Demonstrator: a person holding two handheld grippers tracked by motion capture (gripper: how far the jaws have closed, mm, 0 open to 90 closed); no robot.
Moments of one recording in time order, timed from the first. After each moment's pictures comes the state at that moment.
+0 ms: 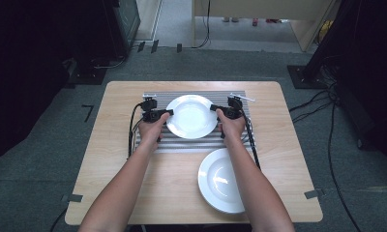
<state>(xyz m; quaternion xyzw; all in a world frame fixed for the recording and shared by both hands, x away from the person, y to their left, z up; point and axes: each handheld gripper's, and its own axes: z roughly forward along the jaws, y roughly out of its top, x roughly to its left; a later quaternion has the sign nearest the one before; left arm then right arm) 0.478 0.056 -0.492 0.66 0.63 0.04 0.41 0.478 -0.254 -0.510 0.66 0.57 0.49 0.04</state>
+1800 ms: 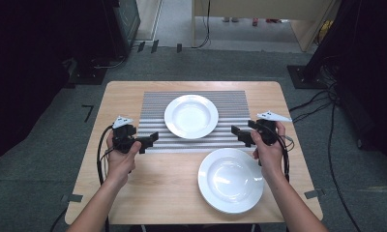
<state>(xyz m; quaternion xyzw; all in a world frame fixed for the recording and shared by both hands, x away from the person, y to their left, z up) 0.332 0.116 -0.434 0.71 0.53 0.14 0.44 0.328 -0.315 -0.428 0.54 0.69 0.47 0.16</state>
